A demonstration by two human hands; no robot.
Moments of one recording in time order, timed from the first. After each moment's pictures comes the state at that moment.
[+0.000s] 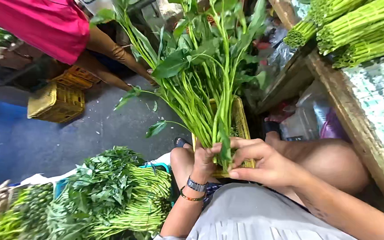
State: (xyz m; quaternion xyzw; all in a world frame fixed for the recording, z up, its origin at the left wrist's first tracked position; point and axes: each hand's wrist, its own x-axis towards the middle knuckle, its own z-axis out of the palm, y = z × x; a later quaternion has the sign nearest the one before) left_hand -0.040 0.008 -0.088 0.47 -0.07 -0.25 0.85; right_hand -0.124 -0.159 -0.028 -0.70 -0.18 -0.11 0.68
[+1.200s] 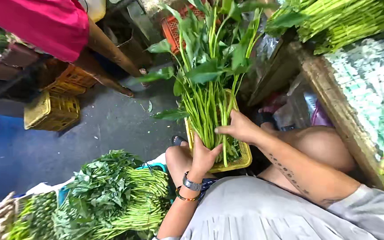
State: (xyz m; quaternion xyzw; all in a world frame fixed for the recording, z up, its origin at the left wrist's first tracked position) left_hand -0.039 -0.003 -0.115 0.75 -0.19 -0.22 0.59; right_hand -0.079 -0.188 -0.077 -0.71 0.22 0.06 0.67
